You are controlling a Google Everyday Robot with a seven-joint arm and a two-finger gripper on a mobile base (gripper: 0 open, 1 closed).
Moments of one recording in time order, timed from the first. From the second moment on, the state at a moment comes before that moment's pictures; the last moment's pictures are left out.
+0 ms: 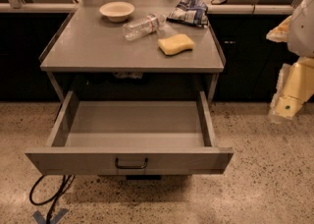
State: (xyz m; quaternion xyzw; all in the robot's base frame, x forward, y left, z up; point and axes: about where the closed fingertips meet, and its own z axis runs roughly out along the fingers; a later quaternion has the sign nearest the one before) arm 0.438 -0.217 0.976 -0.60 0.78 -0.03 0.16
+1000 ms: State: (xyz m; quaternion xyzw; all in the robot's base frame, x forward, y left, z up) arm 0.547 -0.216 0.990 -0.60 0.78 -0.02 0.17
